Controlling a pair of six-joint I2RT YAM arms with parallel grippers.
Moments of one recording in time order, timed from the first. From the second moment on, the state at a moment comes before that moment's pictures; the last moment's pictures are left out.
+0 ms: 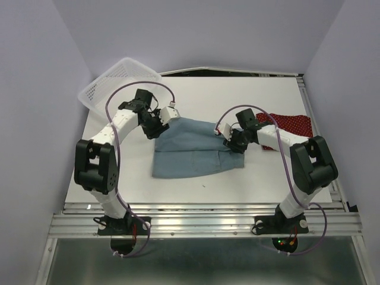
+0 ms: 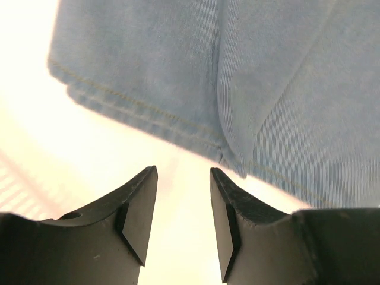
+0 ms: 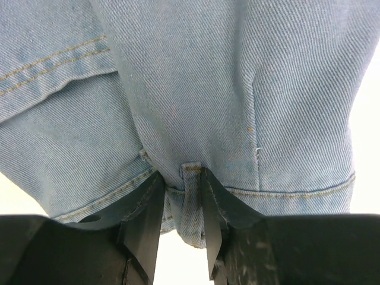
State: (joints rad) left arm -0.25 1.73 1.32 -0.75 0.31 0.89; right arm 0.38 1.70 1.03 -0.45 -0.30 -0.83
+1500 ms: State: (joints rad) left arm -0.38 1.71 1.10 -0.64 0.23 0.95; right arm 0.36 1.63 1.05 -0.56 -0.23 -0.91
